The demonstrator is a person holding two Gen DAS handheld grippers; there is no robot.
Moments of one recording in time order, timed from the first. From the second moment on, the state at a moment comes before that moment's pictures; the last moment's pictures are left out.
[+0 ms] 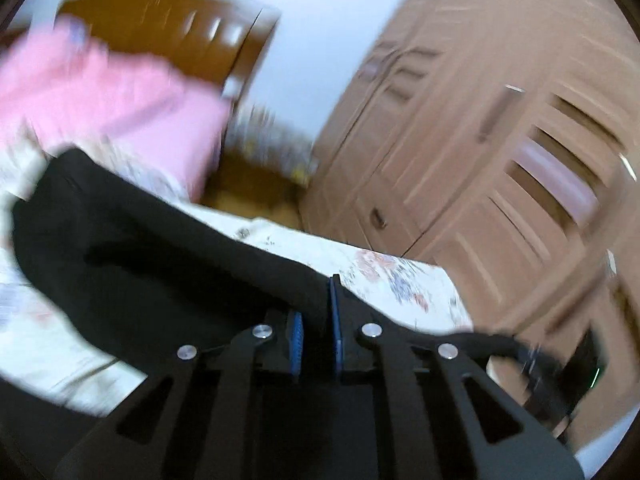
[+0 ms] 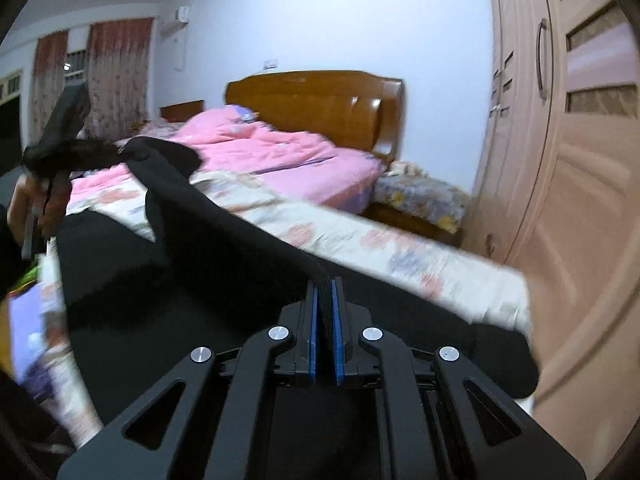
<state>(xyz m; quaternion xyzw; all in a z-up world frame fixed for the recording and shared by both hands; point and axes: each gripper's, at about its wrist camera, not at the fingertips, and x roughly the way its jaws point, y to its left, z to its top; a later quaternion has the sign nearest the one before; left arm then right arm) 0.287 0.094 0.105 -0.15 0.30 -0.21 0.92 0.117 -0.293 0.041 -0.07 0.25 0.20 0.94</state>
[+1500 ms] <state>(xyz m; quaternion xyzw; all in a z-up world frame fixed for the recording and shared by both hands) 0.152 0.158 -0.054 -0.25 0.38 -0.14 0.88 0.030 -0.373 -0.069 0.35 0.31 -0.01 0.88</state>
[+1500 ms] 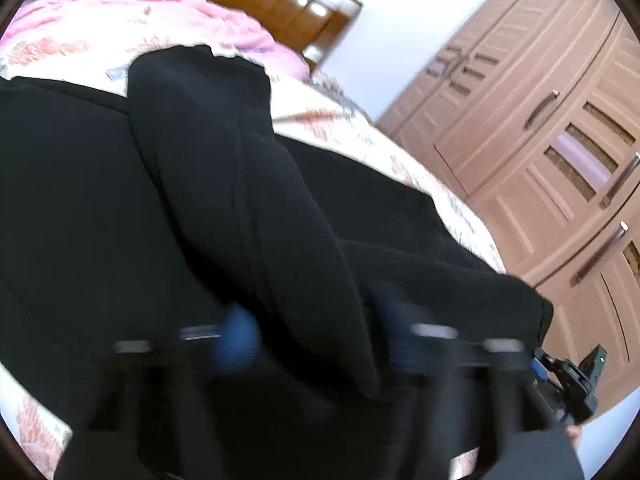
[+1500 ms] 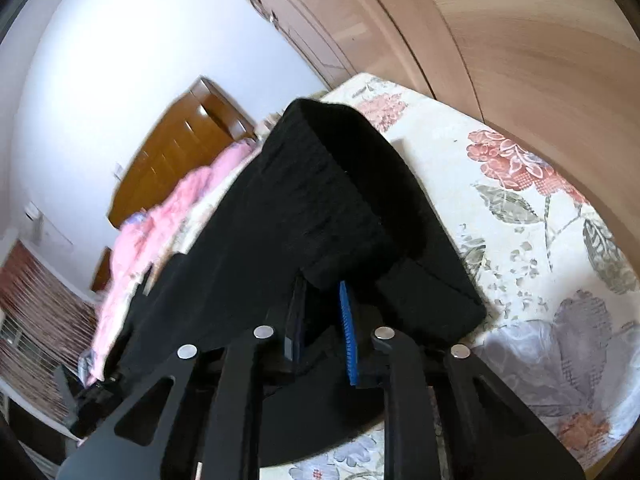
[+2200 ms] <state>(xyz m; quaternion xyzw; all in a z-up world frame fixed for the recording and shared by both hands) 0.086 0.153 -0.057 -0.21 0.39 -0.17 0.88 -0.028 -0.388 -0.069 0.35 0.31 -0.01 0.88</state>
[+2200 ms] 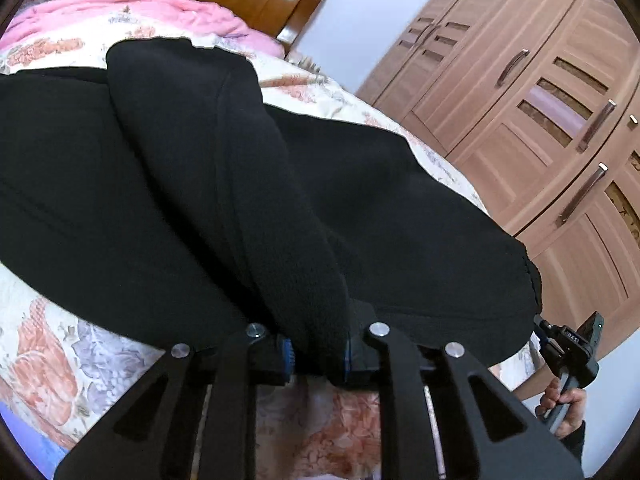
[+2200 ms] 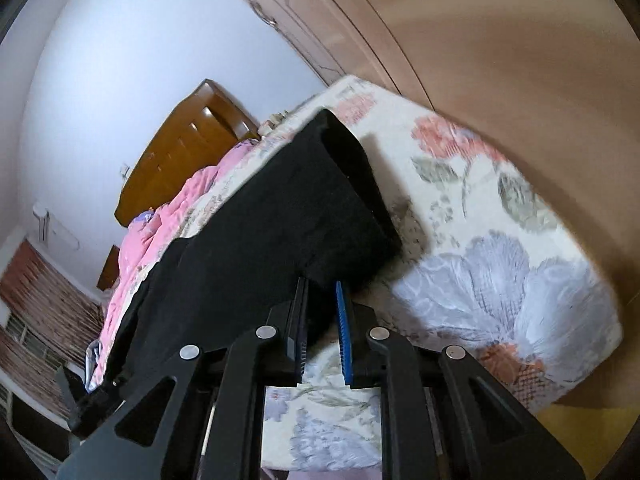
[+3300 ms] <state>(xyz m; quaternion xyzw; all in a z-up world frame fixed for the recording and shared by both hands) 0.269 -0.035 -0.015 -0.01 0.43 -0.25 0.87 0.132 -0.306 -0.048 0.09 0.44 0.05 0.89</state>
